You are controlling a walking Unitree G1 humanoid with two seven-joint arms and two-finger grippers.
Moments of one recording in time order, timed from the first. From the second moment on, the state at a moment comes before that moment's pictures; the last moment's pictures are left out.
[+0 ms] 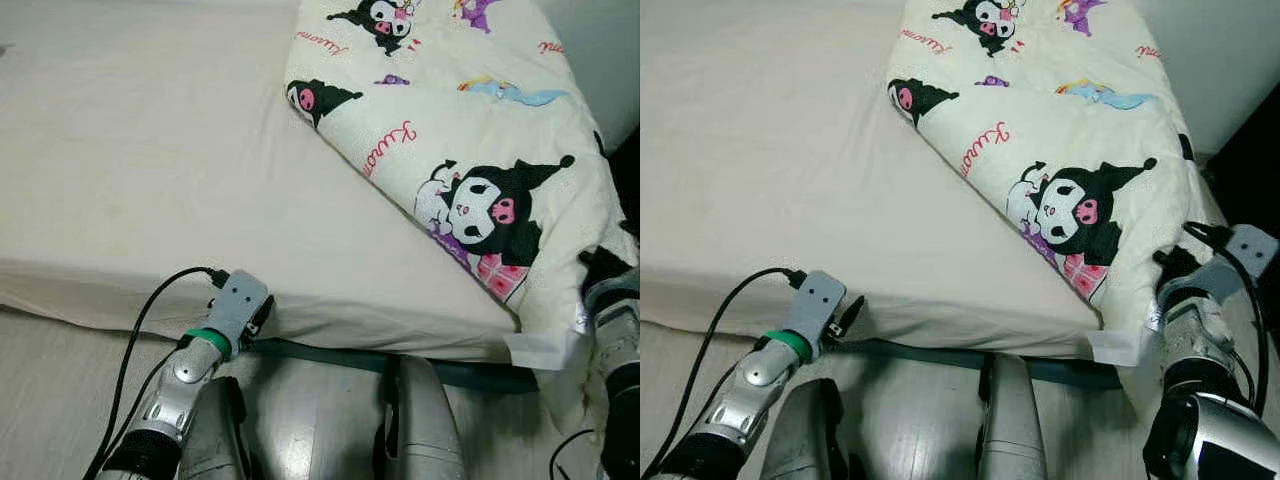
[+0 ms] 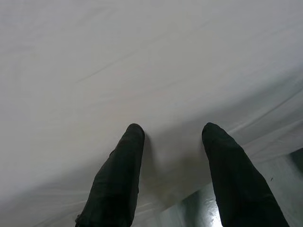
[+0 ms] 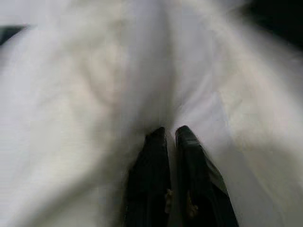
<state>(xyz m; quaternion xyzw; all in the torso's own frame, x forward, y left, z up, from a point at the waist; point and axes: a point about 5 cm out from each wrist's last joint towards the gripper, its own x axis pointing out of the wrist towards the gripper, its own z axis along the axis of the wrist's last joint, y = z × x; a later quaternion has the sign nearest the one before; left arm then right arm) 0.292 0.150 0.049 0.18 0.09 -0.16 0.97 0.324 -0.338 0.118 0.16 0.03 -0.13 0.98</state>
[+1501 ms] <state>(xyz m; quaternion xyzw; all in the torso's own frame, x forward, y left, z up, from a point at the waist) 0.321 0.139 0.164 0.07 -0.06 -0.13 0.99 0.326 -0.262 0.208 0.08 -0.20 0.06 0.97</state>
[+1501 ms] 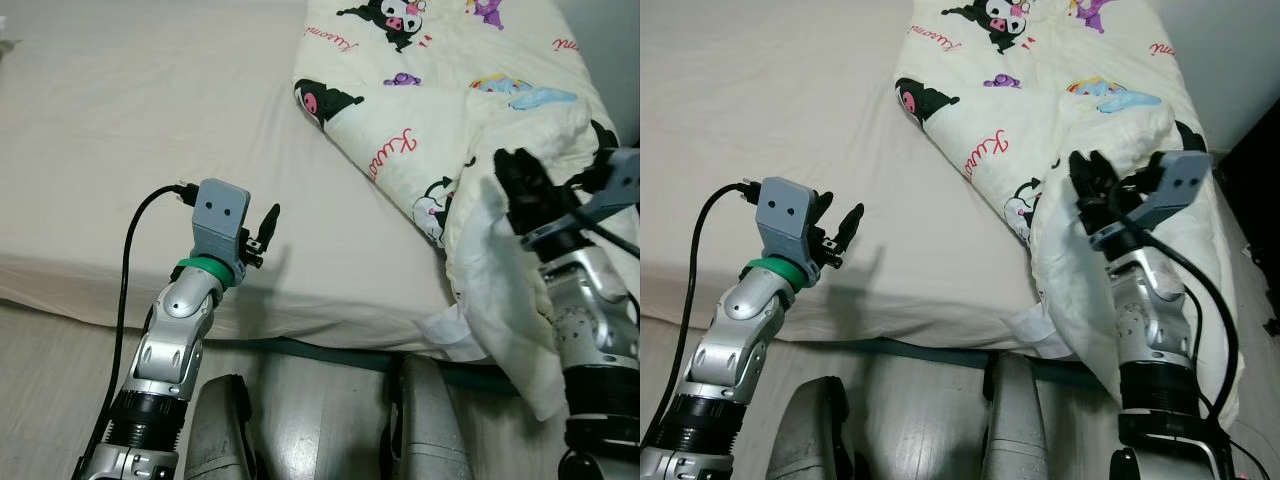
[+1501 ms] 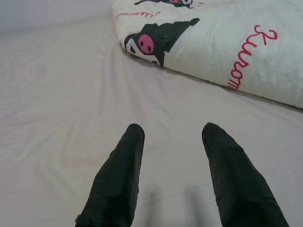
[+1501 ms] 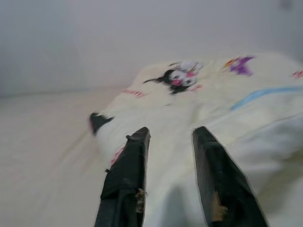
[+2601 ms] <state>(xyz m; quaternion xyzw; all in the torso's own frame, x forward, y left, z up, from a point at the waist) 0.313 0.138 0.162 0.07 -0.04 -0.13 0.99 0.398 -0.217 0.174 0.33 0.02 0.01 0.94</state>
